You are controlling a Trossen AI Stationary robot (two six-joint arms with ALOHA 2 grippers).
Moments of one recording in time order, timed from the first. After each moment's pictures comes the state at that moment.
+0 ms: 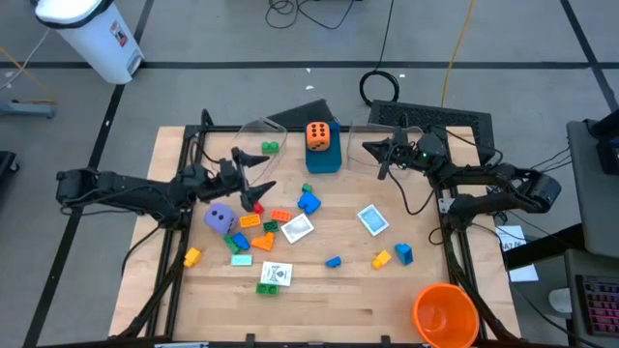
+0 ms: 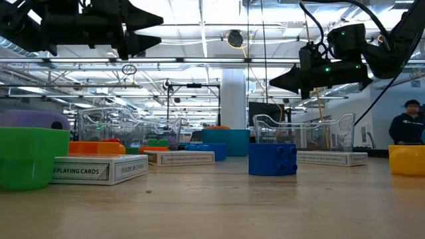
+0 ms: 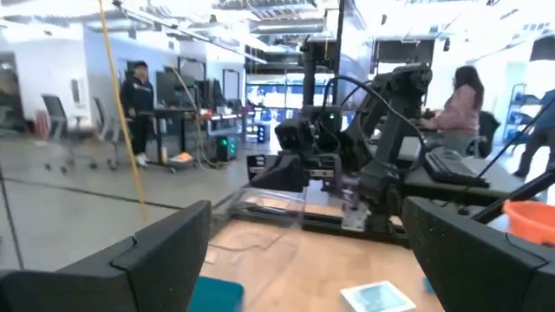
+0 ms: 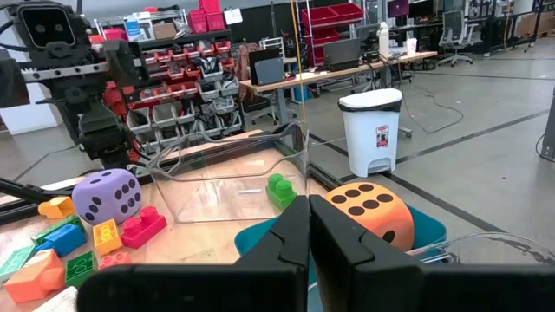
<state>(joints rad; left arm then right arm) 0.14 0.99 0.30 0.90 -0.12 0.02 -0.72 1.25 0.31 0.97 -0.37 0.14</state>
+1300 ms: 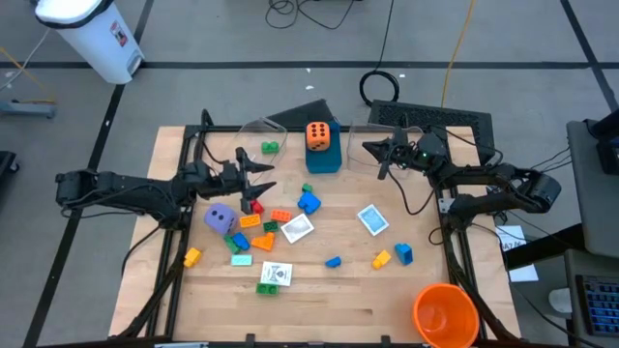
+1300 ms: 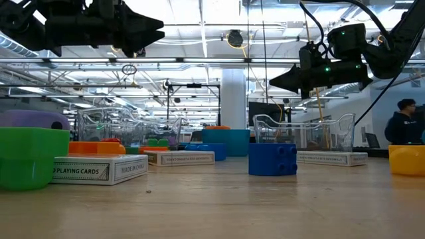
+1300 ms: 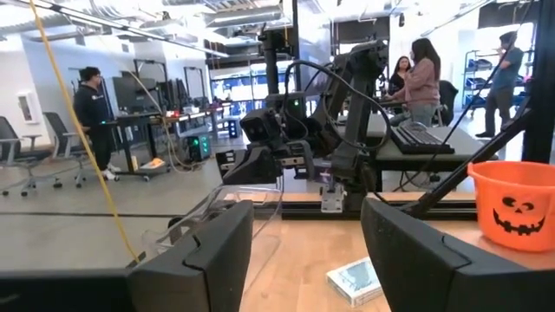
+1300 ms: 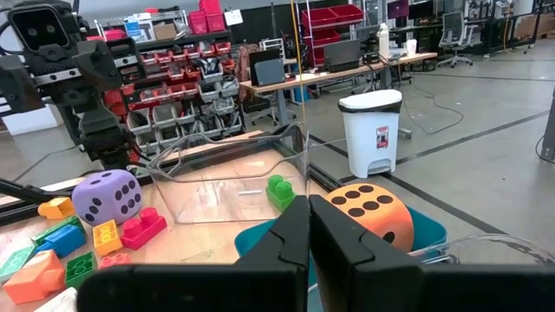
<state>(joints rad) 0.18 0.99 0.32 0.83 0.04 0.08 -0.72 1.25 0.31 0.97 -0.37 0.14</state>
